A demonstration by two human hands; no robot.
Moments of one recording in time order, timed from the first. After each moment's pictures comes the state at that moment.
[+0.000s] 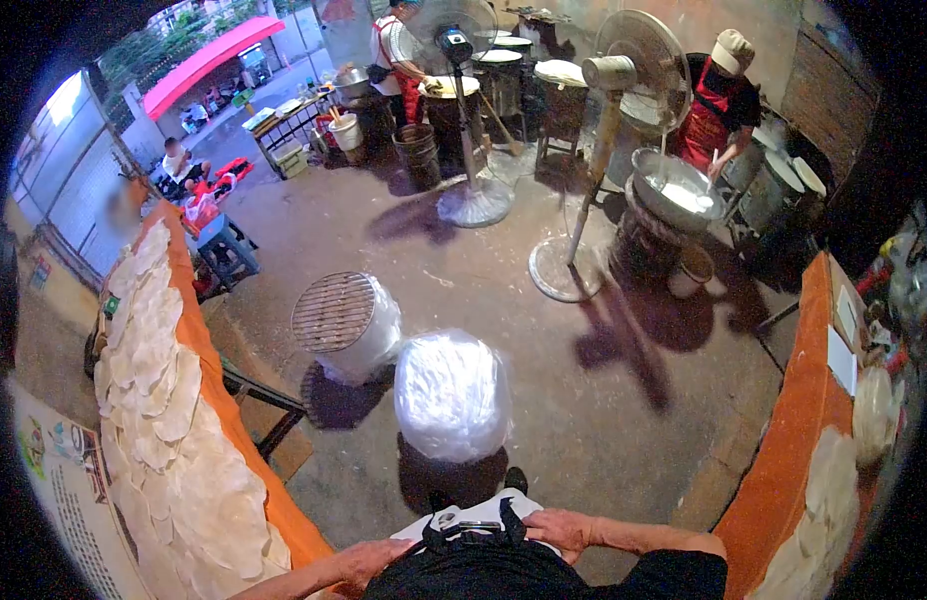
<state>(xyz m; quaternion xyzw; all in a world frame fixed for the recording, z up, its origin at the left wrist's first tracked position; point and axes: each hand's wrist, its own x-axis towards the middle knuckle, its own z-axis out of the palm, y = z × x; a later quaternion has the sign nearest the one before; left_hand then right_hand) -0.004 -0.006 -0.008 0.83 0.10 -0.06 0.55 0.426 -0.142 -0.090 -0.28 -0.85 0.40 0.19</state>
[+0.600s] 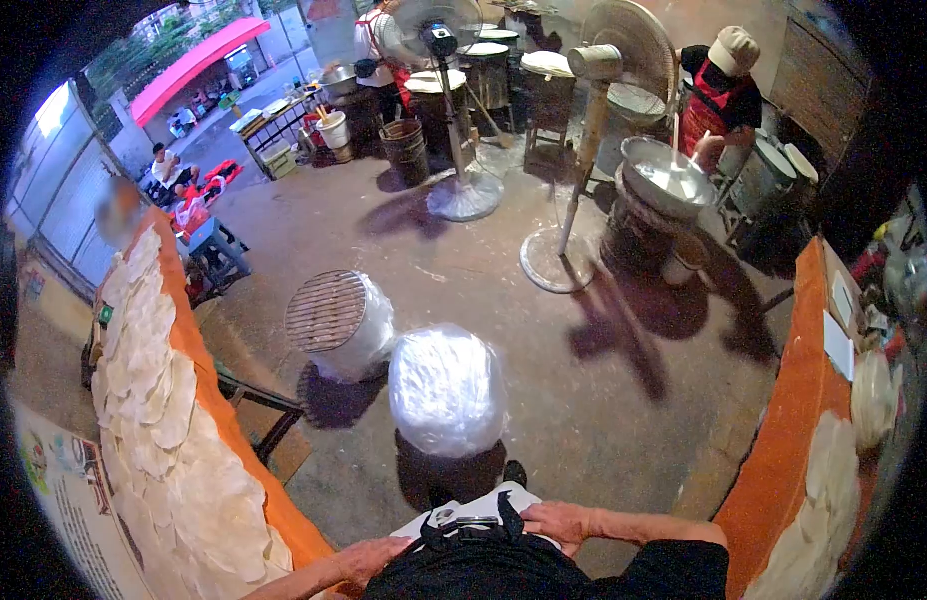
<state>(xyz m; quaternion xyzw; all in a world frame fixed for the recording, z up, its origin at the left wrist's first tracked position) -0.012 -0.008 -0.031 0.84 0.09 -0.06 0.54 0.426 -0.142 -0.082 -0.30 -0.83 0.41 0.21</state>
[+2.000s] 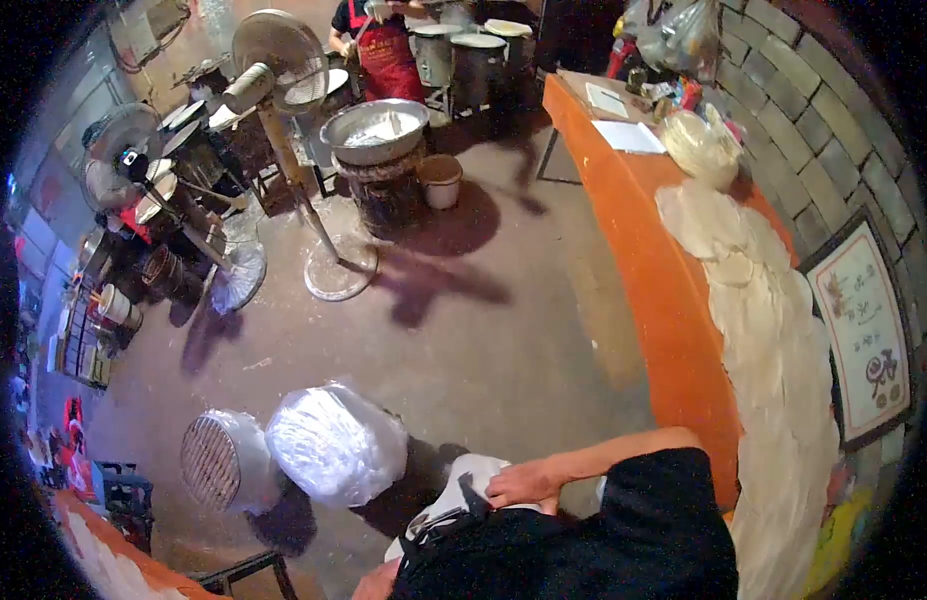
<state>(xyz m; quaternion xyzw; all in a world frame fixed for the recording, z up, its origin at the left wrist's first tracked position) 0.073 0.031 -0.017 0.85 -0.03 -0.24 0.48 0.419 -0.245 -0.047 -0.46 -0.78 0.37 0.20</state>
